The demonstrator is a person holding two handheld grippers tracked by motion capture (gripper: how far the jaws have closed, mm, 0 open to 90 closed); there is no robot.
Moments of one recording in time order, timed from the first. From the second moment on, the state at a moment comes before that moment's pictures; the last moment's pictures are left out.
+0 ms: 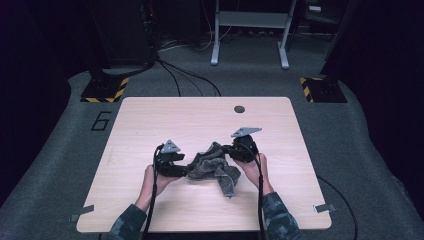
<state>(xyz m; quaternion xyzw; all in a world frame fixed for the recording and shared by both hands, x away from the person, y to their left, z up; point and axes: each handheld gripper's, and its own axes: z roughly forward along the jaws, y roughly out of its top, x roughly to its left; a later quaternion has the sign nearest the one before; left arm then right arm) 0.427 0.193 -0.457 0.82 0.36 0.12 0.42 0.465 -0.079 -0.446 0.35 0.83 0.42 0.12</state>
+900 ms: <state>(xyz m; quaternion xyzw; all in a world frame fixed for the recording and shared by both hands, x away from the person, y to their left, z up) 0.457 0.160 -0.459 0.82 0.35 0.17 0.41 0.461 -0.083 -0.468 0.37 0.85 0.38 0.07</state>
